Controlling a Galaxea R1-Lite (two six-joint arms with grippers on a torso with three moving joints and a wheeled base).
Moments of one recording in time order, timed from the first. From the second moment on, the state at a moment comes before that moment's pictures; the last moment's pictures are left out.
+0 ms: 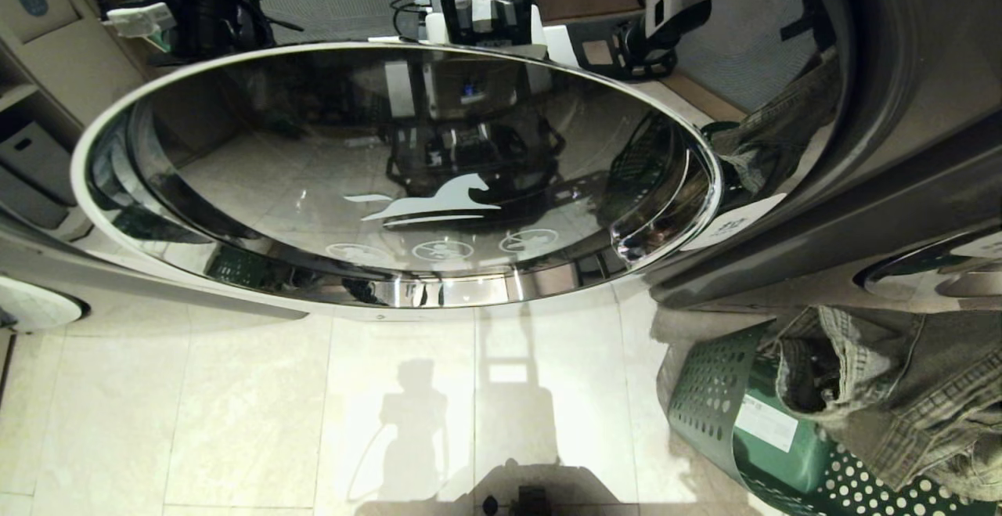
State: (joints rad) left arm 0.00 0.00 0.00 0.00 0.00 0.00; right arm -0.24 0.76 -0.56 -0.08 0.16 -0.18
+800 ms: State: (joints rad) left arm 0.00 0.00 0.00 0.00 0.00 0.01; right arm -0.24 0.74 -0.82 0.08 0.59 -0.19
